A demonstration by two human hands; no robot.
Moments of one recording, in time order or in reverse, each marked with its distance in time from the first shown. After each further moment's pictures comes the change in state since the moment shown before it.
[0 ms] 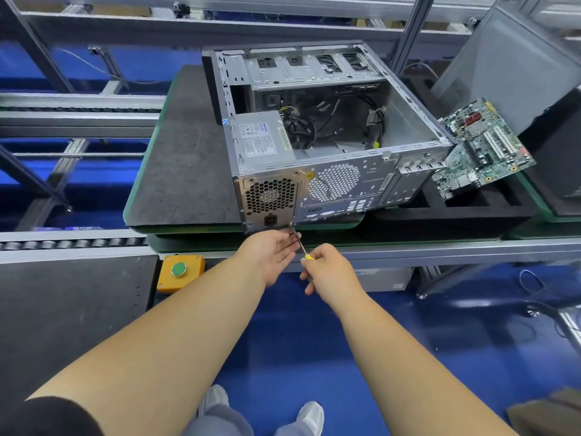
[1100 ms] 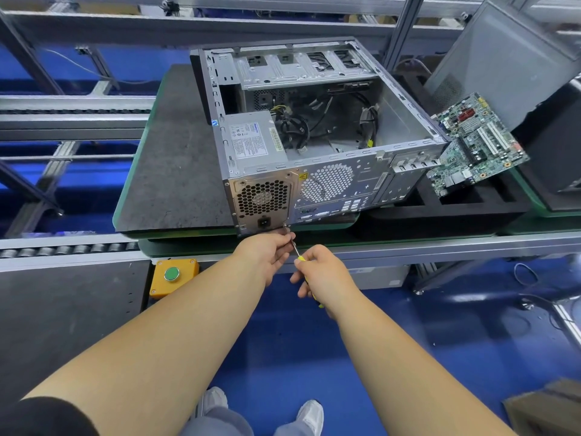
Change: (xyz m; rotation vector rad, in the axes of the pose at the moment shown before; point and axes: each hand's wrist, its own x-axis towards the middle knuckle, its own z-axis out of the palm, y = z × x) left_hand 0.003 0.005 0.012 0.122 0.111 -0.007; right_hand -0.003 -0.003 0.001 0.104 -0.062 0.038
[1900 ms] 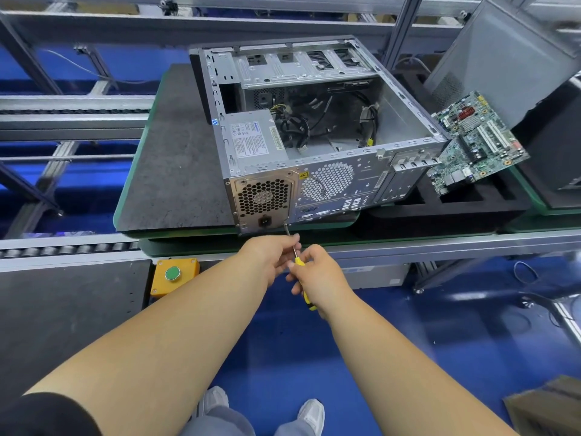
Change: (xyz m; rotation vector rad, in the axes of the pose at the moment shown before) left_hand 0.010 -0.006 -0.003 0.167 -0.014 -0.009; right_hand 0.001 0.004 0.012 0.027 0.023 -0.021
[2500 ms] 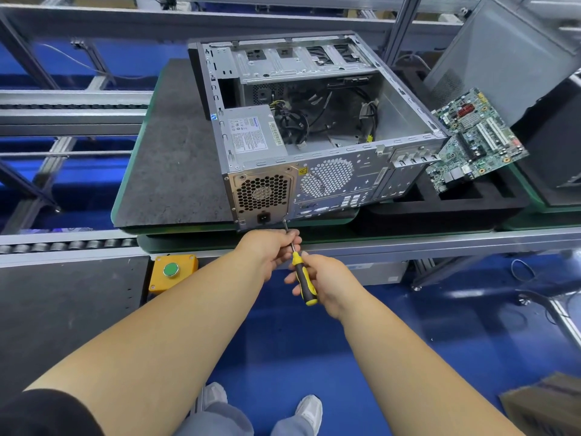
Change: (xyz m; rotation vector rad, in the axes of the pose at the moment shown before) left_hand -0.001 0.004 0.003 0.054 -0.027 0.045; right_hand -0.007 -0.006 -0.016 0.271 -0.187 0.241
